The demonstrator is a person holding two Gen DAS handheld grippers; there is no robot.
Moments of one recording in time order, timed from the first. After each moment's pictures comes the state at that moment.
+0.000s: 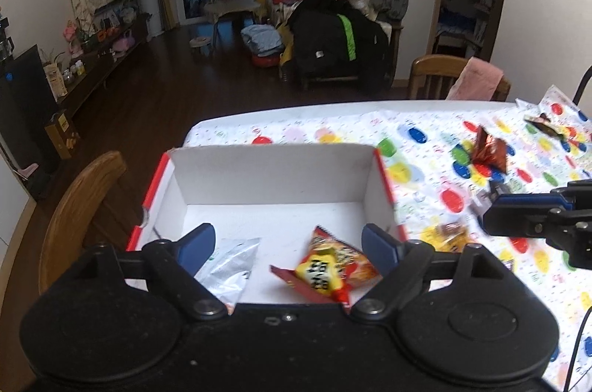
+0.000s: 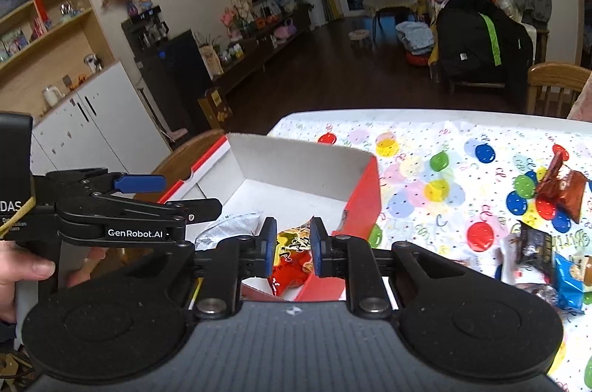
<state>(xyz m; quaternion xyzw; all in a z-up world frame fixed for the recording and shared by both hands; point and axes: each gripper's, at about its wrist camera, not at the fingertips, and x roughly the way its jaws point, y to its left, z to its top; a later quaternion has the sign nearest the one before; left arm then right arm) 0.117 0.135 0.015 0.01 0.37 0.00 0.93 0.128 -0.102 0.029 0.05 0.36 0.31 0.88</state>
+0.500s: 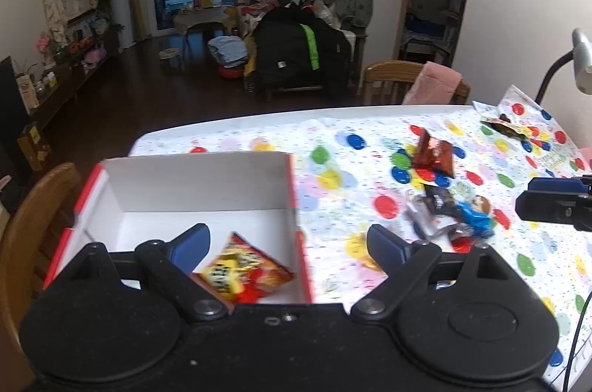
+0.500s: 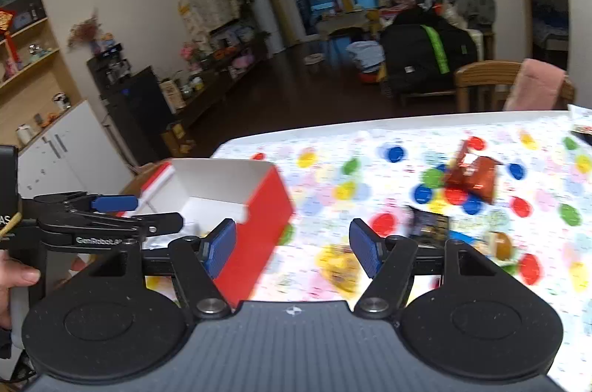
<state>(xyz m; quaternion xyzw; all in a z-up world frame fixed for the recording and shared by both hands) 0.107 0.060 0.012 0.01 0.35 -0.05 0.93 0.108 -0.223 0.029 0.08 0.33 0.24 0.91</state>
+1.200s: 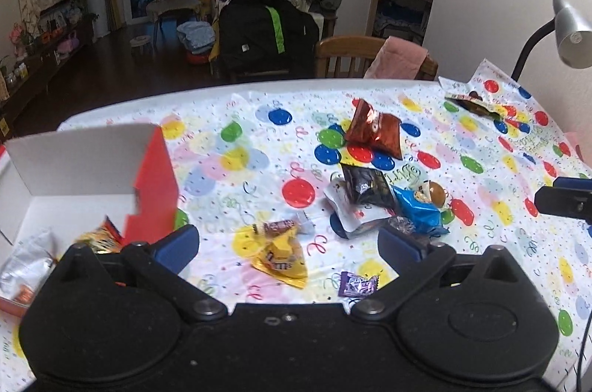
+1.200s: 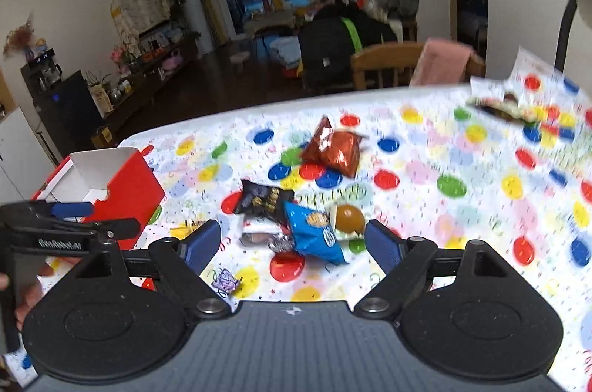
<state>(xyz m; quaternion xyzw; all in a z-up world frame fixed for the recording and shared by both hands) 0.133 -0.059 -0.051 0.00 0.38 -0.07 0.92 0.128 -0.357 -0.025 0.07 0.36 0.14 0.92</state>
